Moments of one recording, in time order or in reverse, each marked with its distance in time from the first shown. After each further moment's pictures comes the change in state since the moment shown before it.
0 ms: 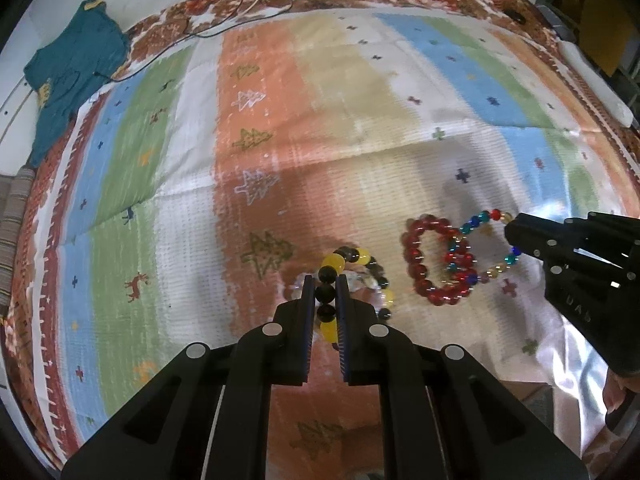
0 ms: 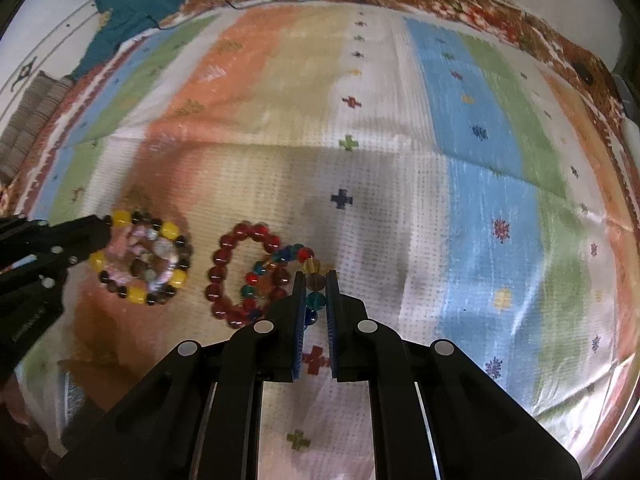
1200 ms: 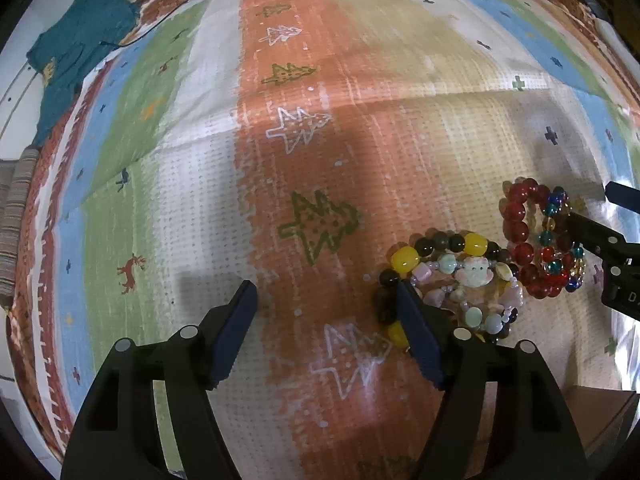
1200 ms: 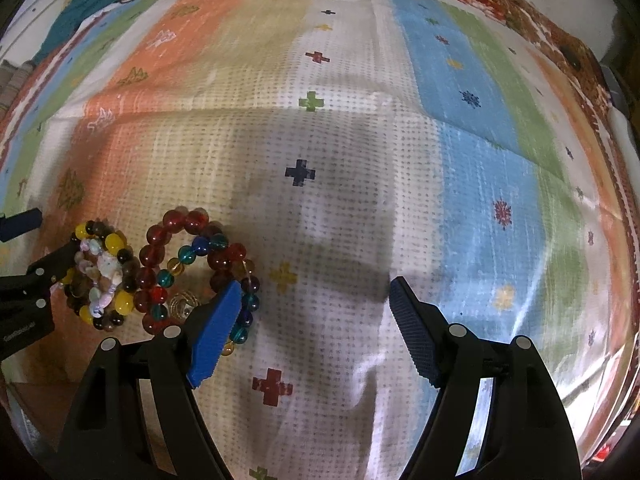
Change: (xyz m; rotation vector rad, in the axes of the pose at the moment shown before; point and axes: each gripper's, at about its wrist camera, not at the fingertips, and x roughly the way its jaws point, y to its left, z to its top) left arm 0.067 0.033 -0.008 -0.010 0.121 0.097; right arm 0.050 -0.015 0.004 0.017 0.097 -0.119
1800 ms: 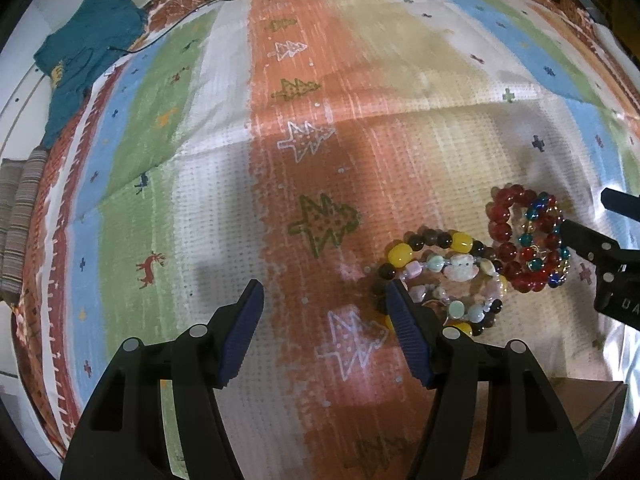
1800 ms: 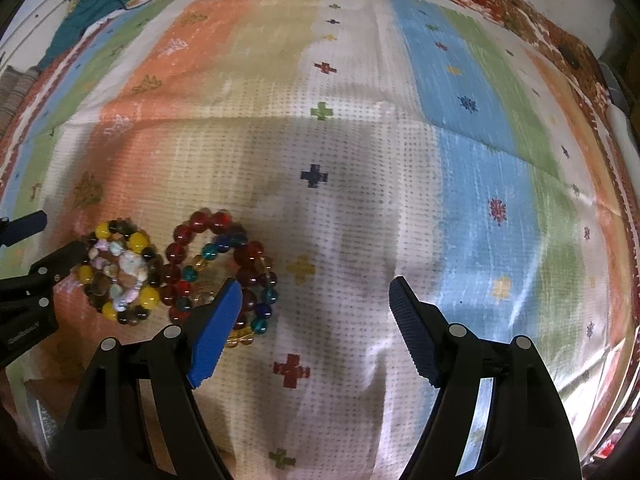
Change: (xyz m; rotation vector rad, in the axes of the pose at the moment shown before) left arm -0.019 0.002 -0.004 -0.007 -0.021 0.010; right arm -0.016 0.005 -0.003 0.015 -0.004 0.010
